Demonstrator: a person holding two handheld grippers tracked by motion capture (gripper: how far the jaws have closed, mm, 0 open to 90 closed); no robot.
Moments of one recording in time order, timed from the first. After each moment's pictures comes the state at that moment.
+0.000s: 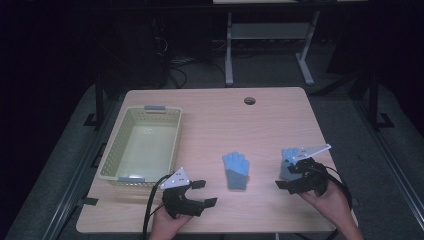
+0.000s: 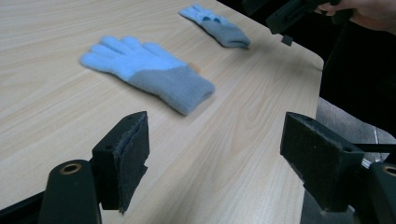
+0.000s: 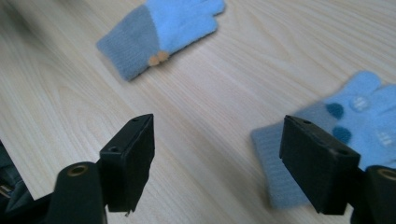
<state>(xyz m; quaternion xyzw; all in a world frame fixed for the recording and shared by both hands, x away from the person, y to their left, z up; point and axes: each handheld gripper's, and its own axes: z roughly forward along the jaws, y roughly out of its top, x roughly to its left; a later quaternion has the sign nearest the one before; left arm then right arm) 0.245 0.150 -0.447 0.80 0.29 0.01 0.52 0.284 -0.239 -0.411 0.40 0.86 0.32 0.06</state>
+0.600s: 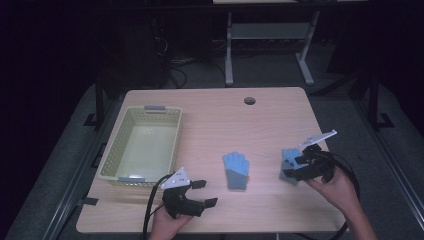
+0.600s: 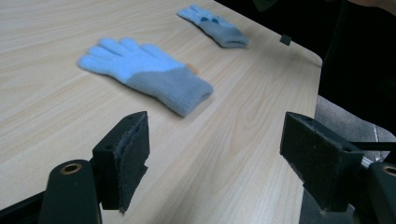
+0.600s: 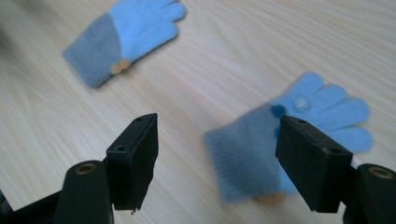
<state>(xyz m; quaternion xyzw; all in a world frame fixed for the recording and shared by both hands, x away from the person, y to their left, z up) 0.244 0.149 -0.446 0.80 0.29 0.01 0.52 0.311 -0.258 -0.396 0.42 0.86 0.29 0.06</state>
